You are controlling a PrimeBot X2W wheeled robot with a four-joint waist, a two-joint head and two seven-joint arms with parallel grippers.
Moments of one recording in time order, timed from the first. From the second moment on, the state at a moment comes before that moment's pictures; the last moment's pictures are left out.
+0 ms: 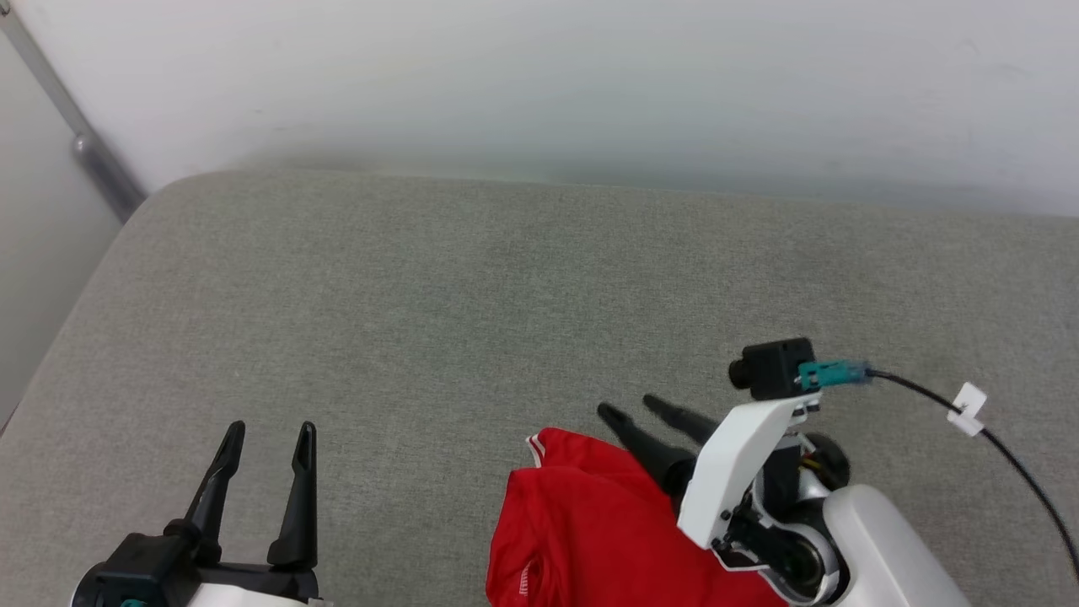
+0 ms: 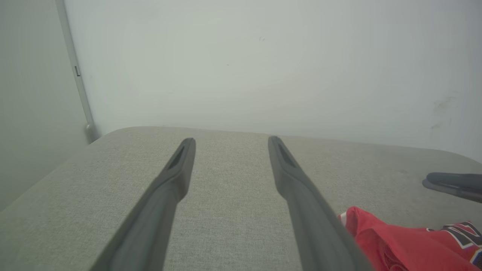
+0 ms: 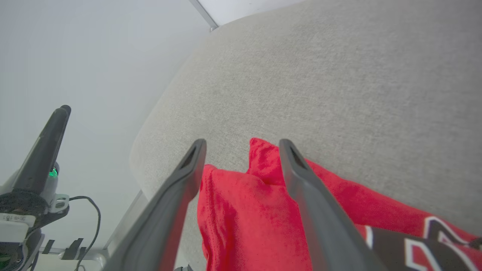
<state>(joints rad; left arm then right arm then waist) 0.13 0.17 0.00 -0.10 -0.29 -0.13 -0.26 -0.29 -0.05 0.37 0.25 0.70 0.13 0.41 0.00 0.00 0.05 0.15</state>
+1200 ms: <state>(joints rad) 0.12 0.15 -0.01 -0.13 -0.28 -0.13 -0.26 0.02 -0.10 -0.03 -0.10 0.09 0.13 -0.16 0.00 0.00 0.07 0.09</state>
